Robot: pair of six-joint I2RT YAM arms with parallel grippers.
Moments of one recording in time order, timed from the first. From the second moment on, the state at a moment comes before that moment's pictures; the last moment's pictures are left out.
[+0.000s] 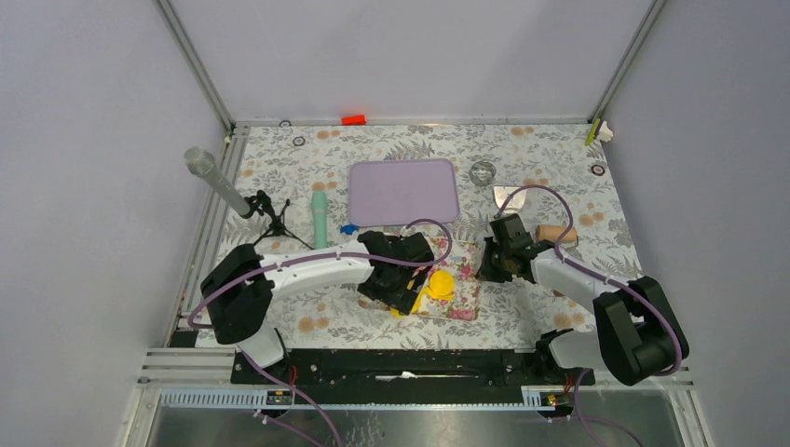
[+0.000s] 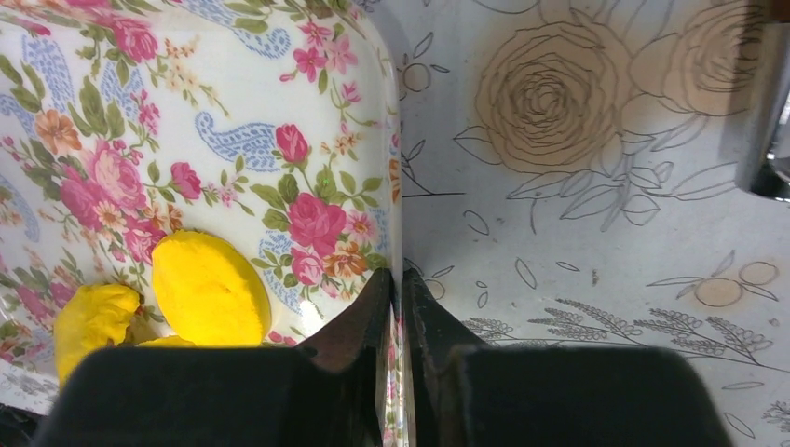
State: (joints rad) left arm -1.07 1.63 1.13 -0.90 -0.10 -0.61; right arm 0.40 1.32 0.57 -0.34 -0.07 0.61
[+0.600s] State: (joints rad) left arm -0.79 1.57 1.19 -0.84 -0.07 -0.60; right arm 0.40 1.07 0.56 -0.44 -0.04 0.66
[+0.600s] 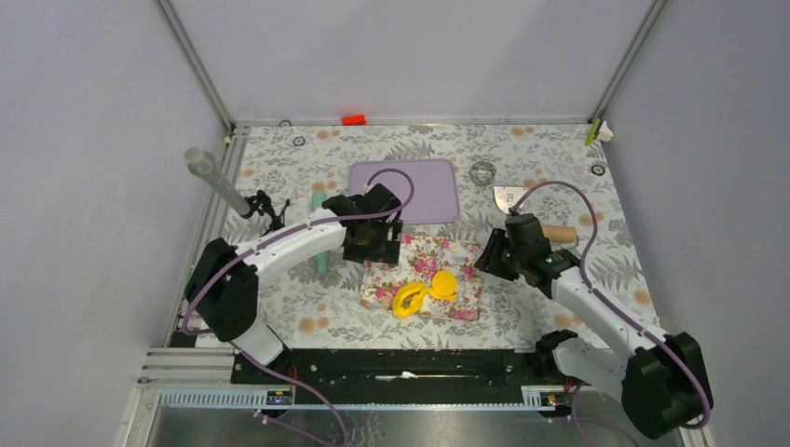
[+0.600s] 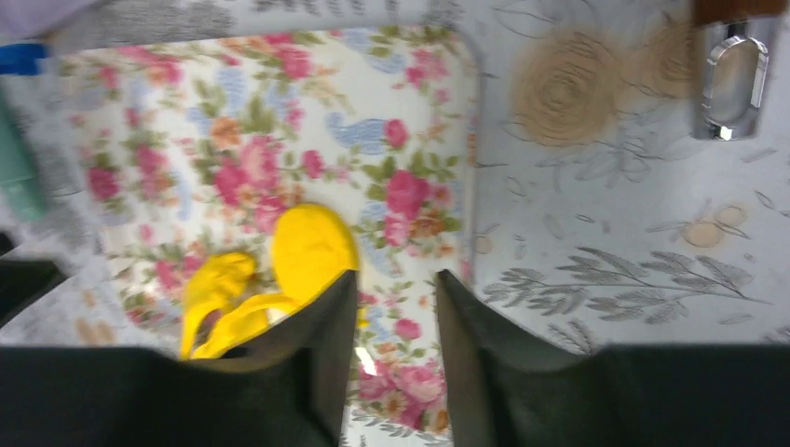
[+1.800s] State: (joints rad) left arm -0.68 1.74 1.07 -0.54 0.11 -0.69; right arm 0.68 1.45 0.58 -0.01 -0.29 0.88
